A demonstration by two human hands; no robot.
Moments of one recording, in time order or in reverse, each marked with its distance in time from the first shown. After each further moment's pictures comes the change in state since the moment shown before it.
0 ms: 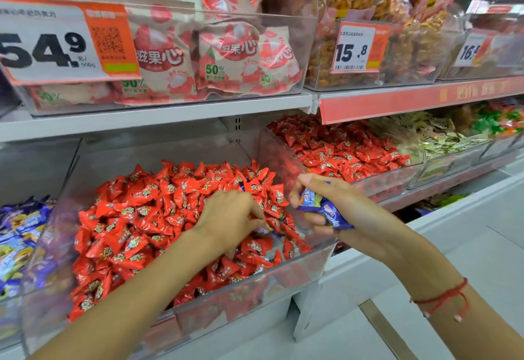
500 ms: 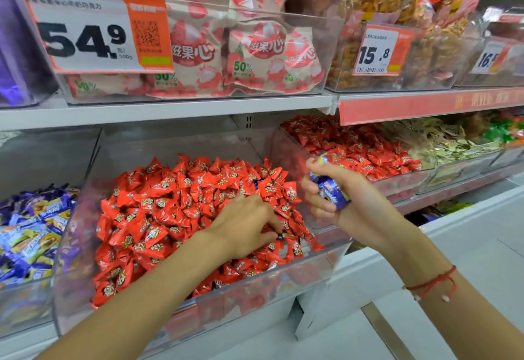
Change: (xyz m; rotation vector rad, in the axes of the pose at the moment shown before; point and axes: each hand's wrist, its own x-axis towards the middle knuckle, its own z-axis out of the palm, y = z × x) left_hand -0.014 -0.004 0.003 0.037 -0.116 0.183; right_hand 0.015 -0.005 0.015 0.177 -0.019 -0.047
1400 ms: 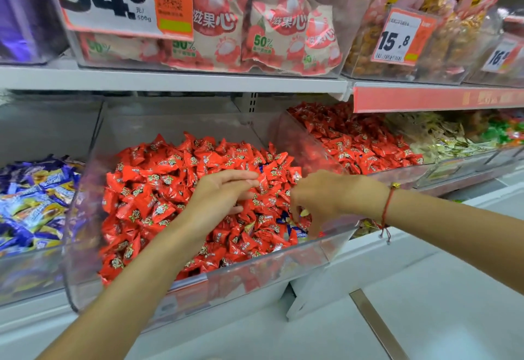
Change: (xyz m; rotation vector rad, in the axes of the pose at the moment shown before) left_hand -0.051 0.003 -0.031 -1.327 0.340 -0.625; right_hand 0.048 0.012 0.006 -2.304 -0.652 0.052
